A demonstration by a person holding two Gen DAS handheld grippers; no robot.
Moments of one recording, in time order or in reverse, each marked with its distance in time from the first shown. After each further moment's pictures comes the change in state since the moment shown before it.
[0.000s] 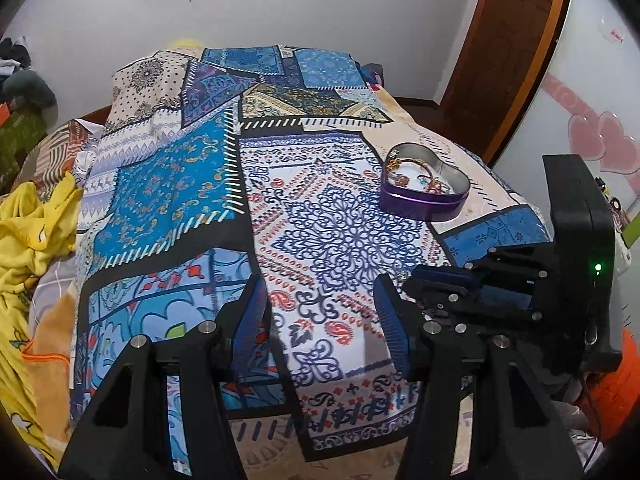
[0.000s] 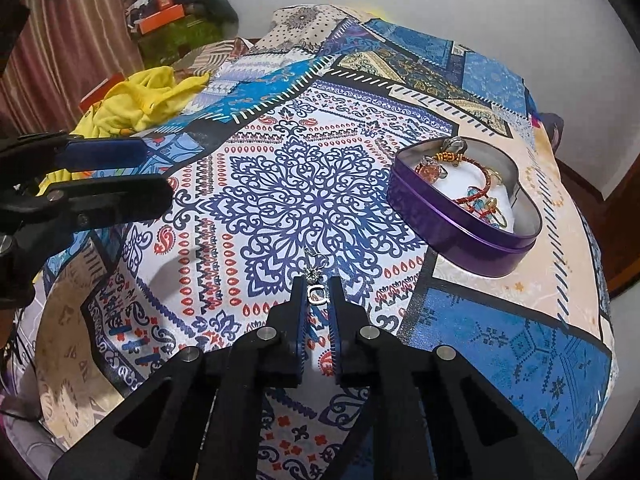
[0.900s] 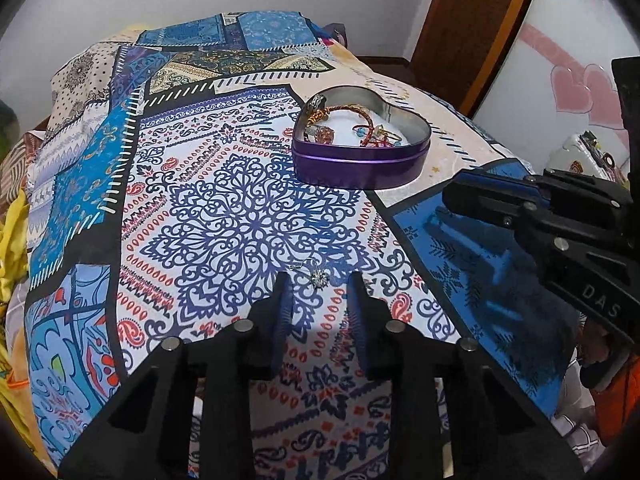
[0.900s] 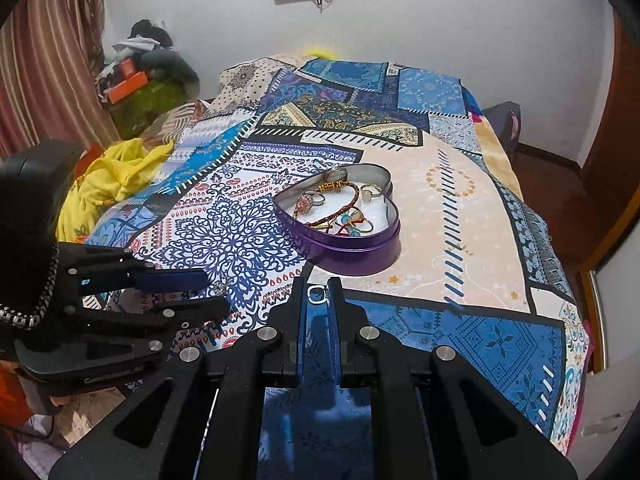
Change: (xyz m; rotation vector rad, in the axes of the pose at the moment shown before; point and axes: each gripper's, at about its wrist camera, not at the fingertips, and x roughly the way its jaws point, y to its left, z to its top) left arm 0.066 -0.061 0.003 0.106 0.133 -0.056; right arm -0.048 -0.061 -0.014 0.176 -0.152 -0.025
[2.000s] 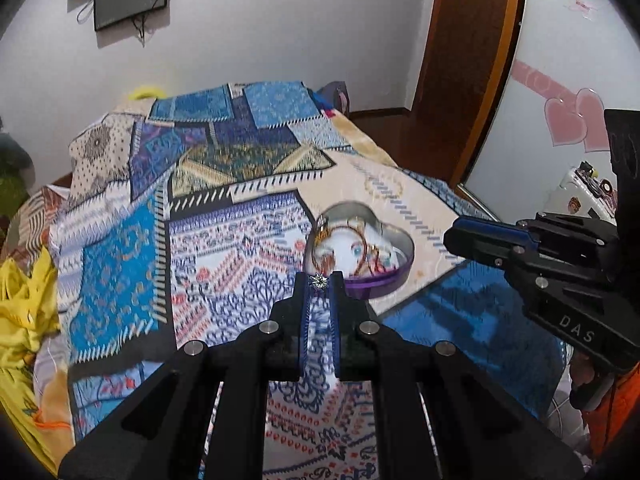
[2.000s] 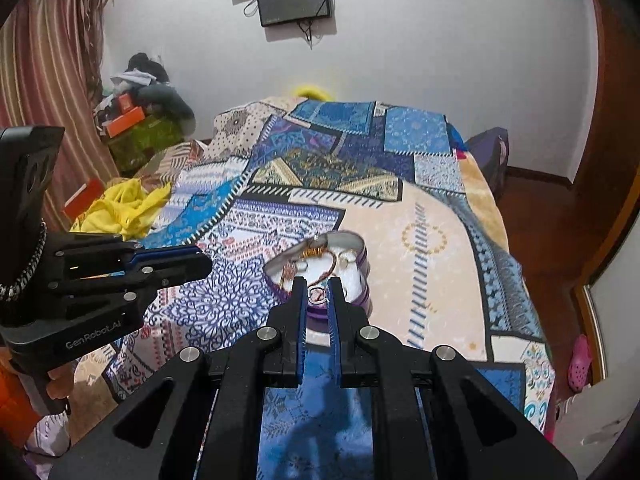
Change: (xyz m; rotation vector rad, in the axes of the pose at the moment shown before) left arm -0.055 -0.009 0.055 0.048 -0.208 0.047; right arm -0.033 -0.010 0.035 0.018 -0.137 -0.021
